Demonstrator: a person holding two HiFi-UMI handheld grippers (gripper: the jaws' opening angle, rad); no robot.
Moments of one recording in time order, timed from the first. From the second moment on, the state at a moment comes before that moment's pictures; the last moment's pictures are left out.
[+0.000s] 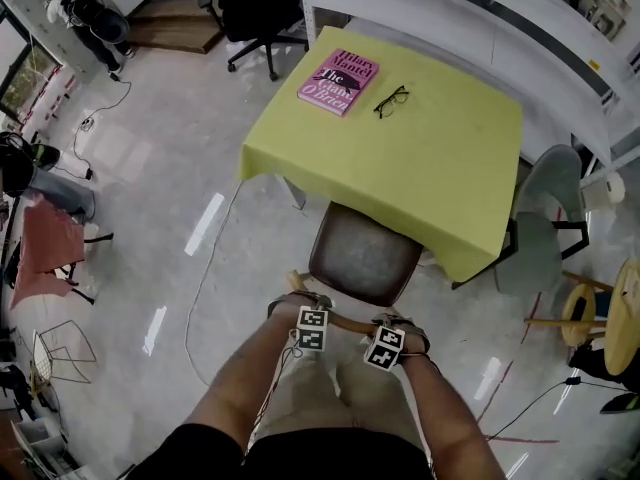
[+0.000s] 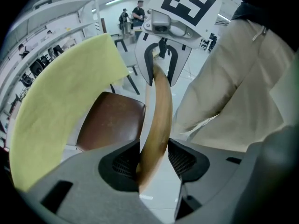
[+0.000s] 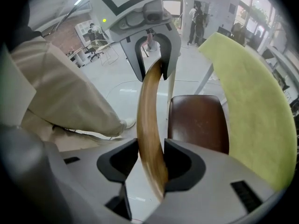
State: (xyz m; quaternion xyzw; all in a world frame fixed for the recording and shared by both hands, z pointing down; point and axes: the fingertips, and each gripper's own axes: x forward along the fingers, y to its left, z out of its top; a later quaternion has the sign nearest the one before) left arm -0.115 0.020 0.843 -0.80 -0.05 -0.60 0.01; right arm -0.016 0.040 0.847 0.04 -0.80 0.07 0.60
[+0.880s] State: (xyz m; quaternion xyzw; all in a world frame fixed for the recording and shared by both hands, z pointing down) left arm -0.152 0.109 0.841 -0.78 -0.13 -0.61 0.03; right arm -0.053 0.134 0.841 0.11 -0.79 0.11 0.59
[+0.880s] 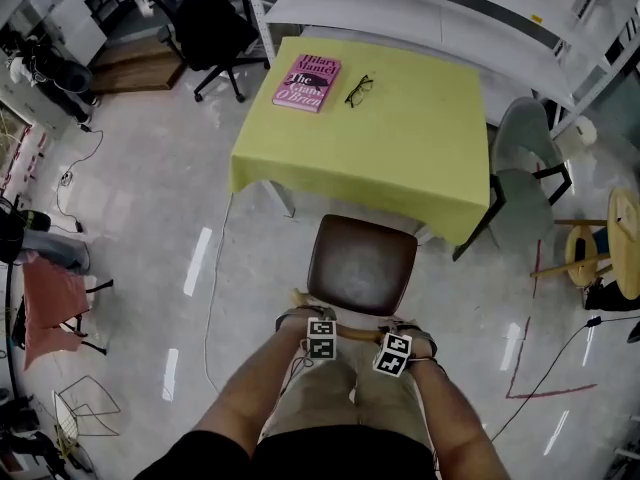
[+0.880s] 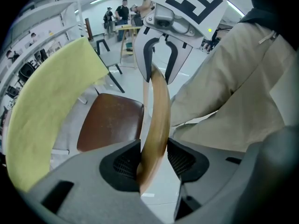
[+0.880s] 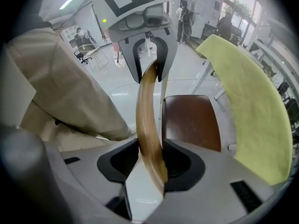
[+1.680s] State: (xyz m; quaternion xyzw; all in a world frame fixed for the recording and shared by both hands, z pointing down) left arm -0.169 0.154 0.840 -0.78 -0.11 -0.61 0.03; right arm -0.064 0.177 0.838 0.12 -0.80 0.16 0.57
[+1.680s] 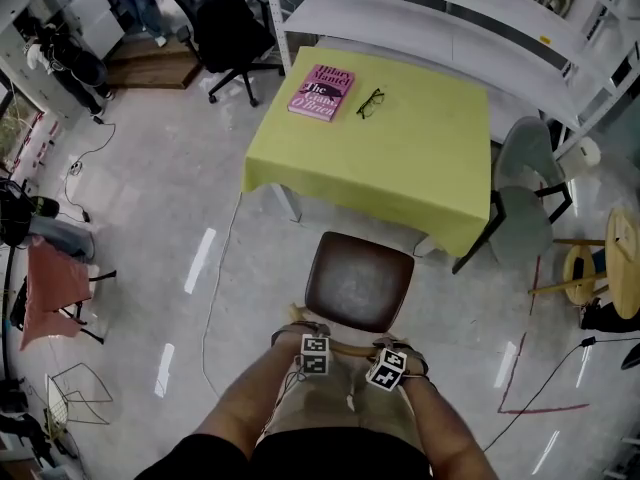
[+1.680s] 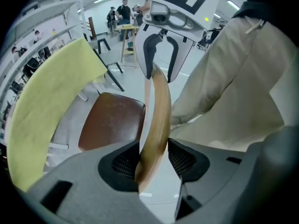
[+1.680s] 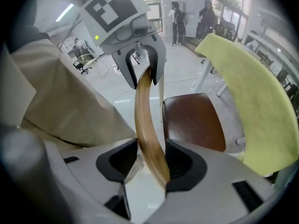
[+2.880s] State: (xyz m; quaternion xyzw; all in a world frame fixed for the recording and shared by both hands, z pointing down) left arm -0.159 0.057 0.506 -0.90 0.41 -0.10 -0.09; right arm -0.055 0.077 0.518 0.41 -0.89 0.07 0.16
